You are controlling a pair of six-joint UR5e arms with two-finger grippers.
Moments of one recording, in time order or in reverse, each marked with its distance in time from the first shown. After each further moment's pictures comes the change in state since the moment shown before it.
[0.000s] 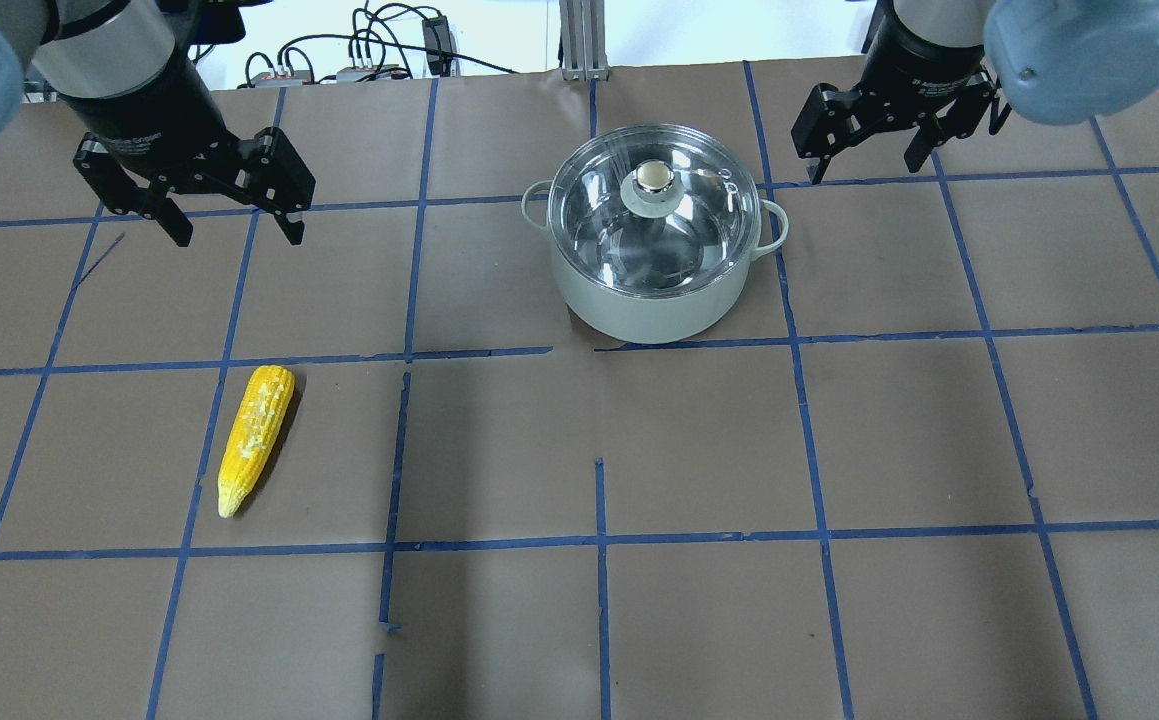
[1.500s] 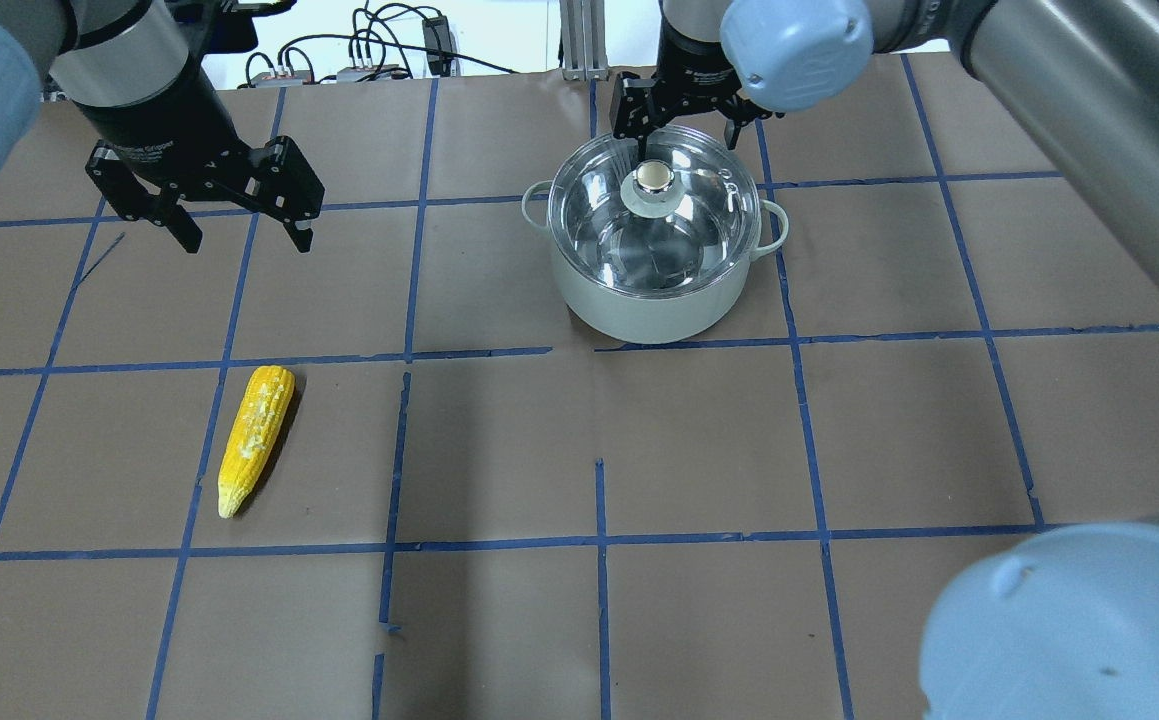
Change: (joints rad) left arm -0.007 0.021 -0.018 0.001 -0.001 0.002; right arm 0.253 0.281 -0.255 -0.067 -0.019 0.245
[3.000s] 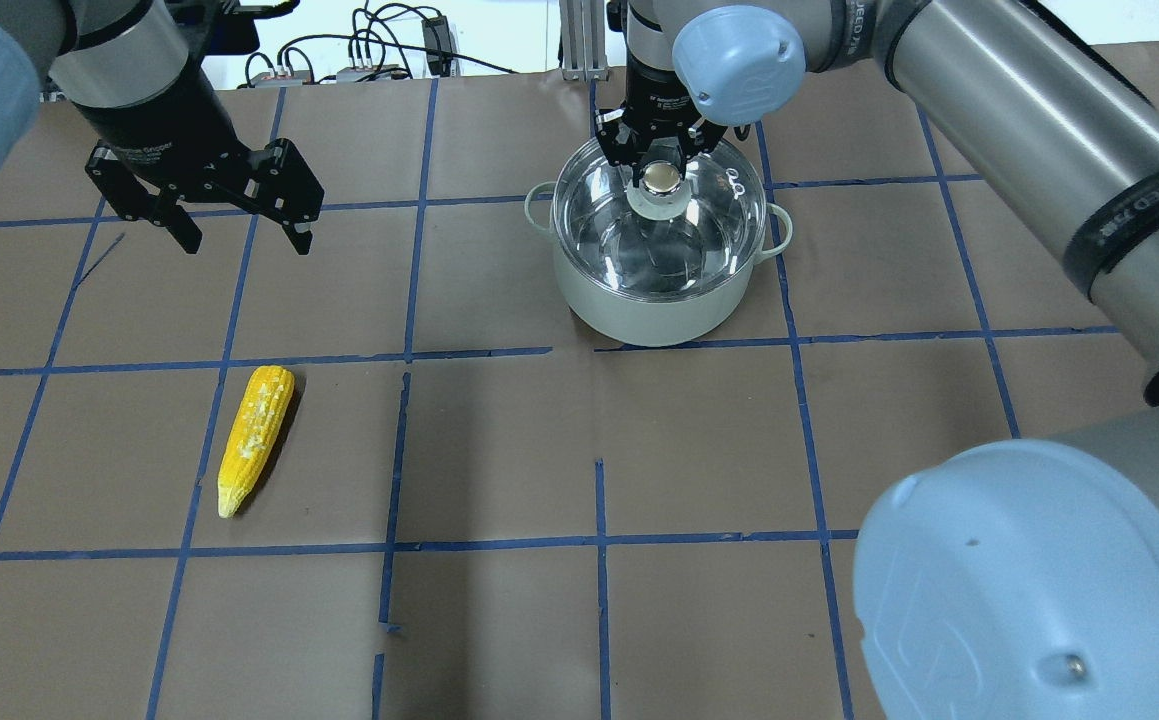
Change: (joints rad) left arm 0.000 0.000 0.002 -0.004 0.002 0.017; right arm 0.011 0.076 -0.045 0.025 0.001 0.014
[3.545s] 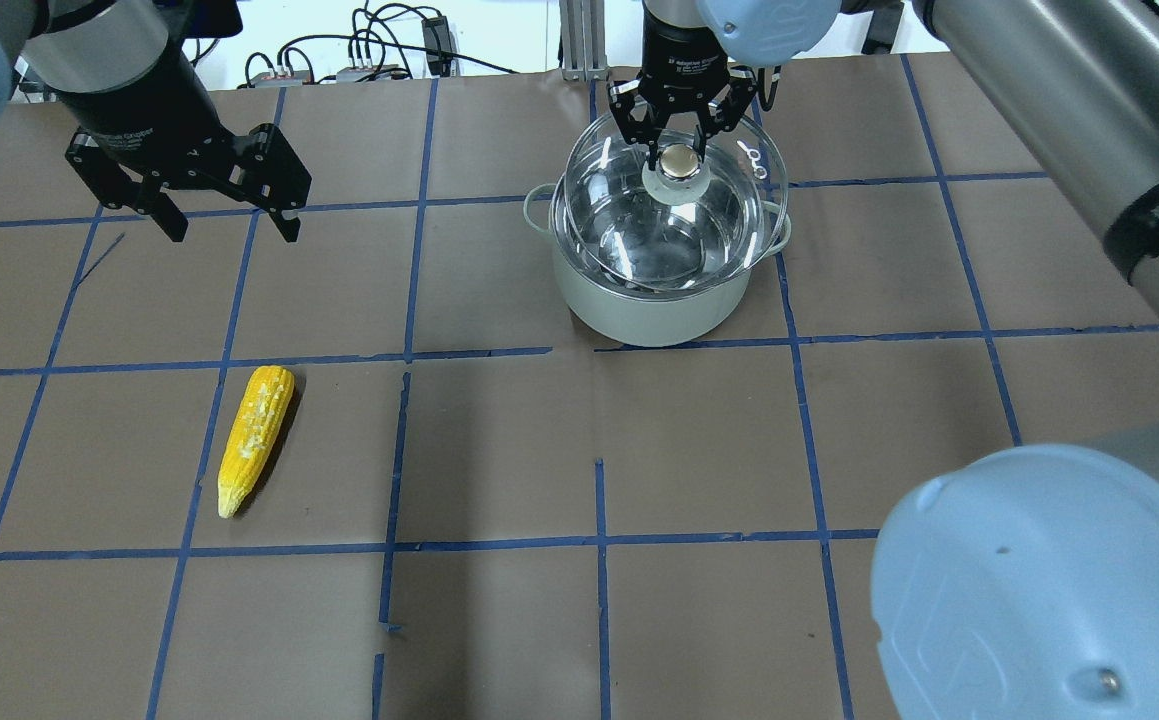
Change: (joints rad) left arm 0.012 0.012 0.019 -0.006 0.001 0.002; right arm -0.020 -0.016 -0.090 0.172 0.001 -0.009
